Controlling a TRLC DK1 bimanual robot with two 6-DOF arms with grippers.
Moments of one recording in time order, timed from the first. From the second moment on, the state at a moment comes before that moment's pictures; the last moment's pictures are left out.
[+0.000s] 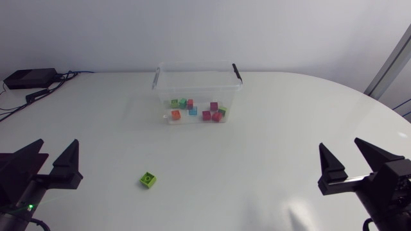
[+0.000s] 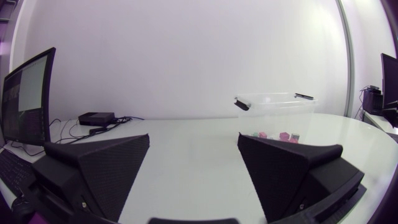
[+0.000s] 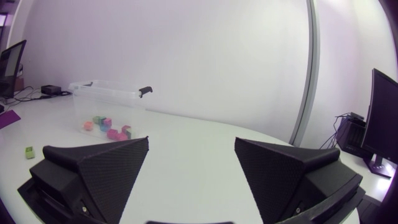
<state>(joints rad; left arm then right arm) 0.06 0.06 0.04 -0.02 0.02 0.05 0.03 0.06 0.03 -0.03 -0.01 -0.14</state>
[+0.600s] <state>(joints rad) -0.05 0.48 0.37 -0.21 0.04 0.08 0.02 0.40 0.35 -0.21 -0.12 -0.14</state>
